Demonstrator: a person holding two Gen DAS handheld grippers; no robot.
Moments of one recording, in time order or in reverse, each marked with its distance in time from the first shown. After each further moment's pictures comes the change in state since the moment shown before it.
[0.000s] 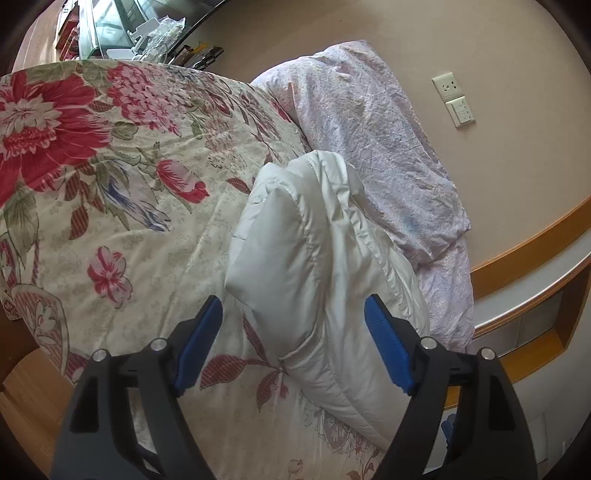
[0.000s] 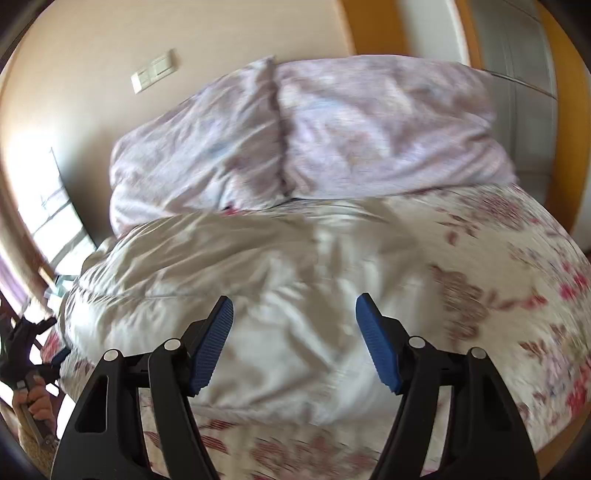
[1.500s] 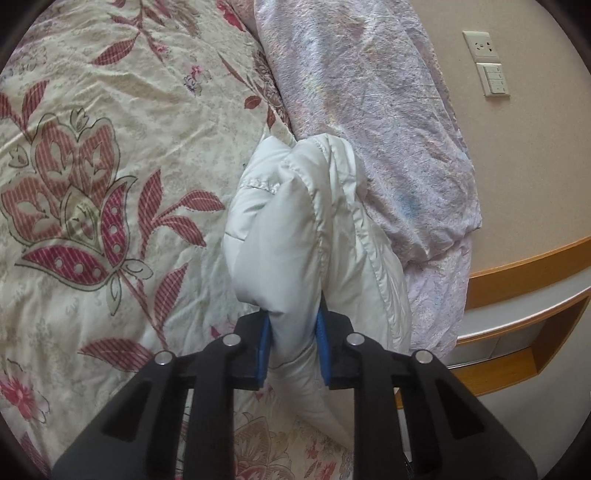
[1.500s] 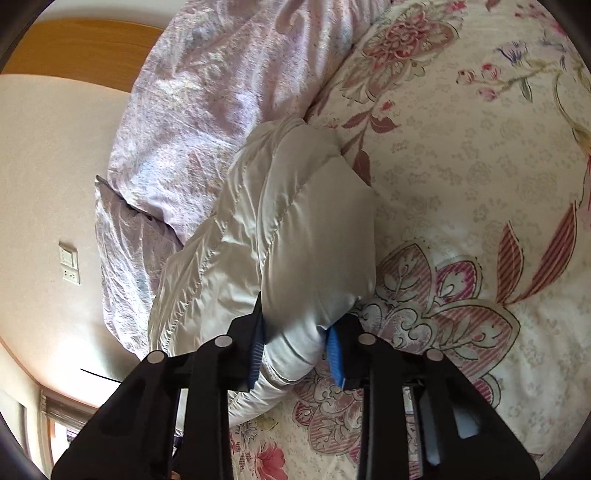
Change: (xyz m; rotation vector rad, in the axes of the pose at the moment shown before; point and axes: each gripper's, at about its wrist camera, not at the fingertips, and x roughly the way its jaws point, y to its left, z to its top) left arm 0.174 -0.089 0.012 -0.124 0.174 -0.084; right arm 0.089 -0.213 -0.025 0.914 0.007 0.149
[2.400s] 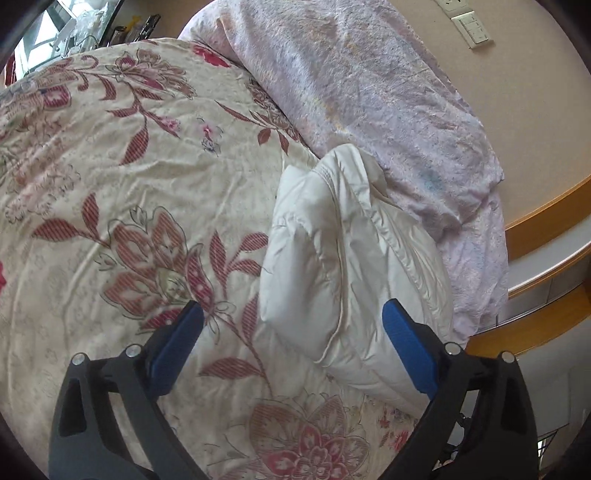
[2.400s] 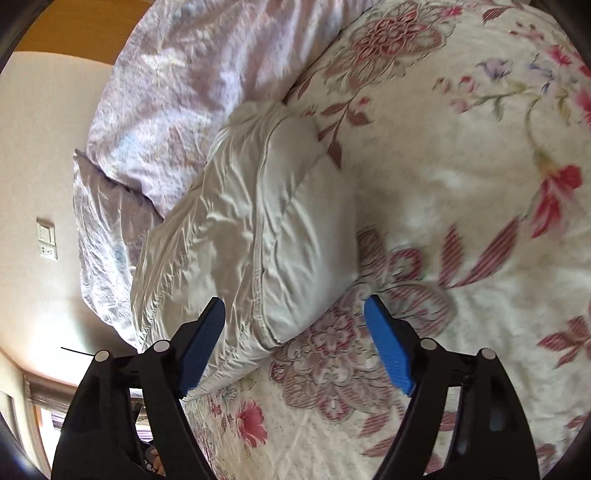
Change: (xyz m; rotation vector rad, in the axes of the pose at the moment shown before) left arm -0.037 -0.004 0.014 0.231 0.039 0.199; right arm -0.008 0.000 0.010 -0.014 0.165 -0.137
